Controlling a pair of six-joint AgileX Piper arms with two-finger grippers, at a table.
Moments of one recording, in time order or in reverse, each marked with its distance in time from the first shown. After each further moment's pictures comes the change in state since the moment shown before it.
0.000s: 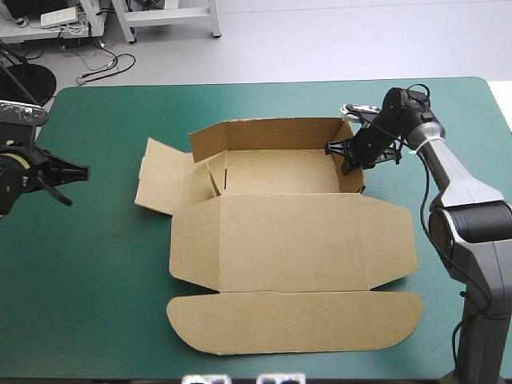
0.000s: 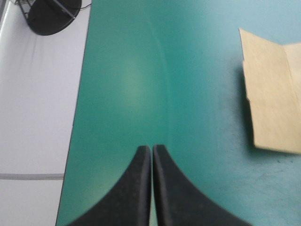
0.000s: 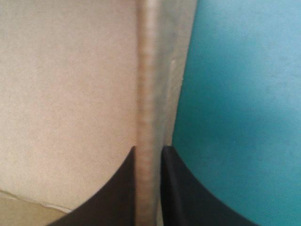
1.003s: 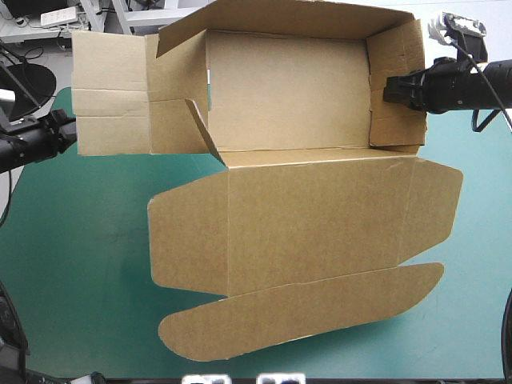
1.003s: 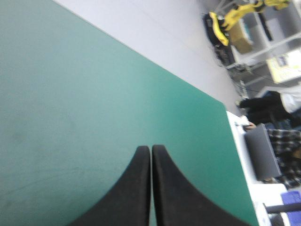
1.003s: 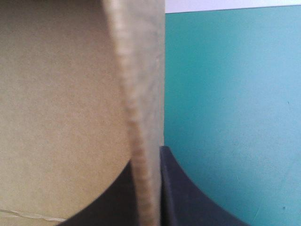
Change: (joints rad) left arm 0.516 0.396 0.000 -1.503 0.170 0.587; right arm -0.232 -0.569 -0.001 0.347 0.038 -0.158
